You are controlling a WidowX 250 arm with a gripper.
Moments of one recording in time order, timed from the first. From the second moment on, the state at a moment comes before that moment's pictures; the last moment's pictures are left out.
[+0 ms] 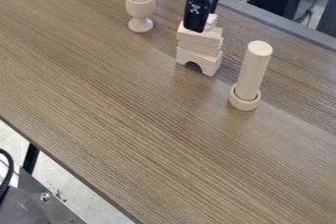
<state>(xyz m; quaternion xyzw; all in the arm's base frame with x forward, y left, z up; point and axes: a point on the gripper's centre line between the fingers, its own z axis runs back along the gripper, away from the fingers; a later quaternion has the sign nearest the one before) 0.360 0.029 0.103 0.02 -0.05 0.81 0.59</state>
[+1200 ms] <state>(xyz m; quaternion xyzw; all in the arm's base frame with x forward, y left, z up) 0.360 0.037 0.081 0.03 -0.05 0.82 0.56</state>
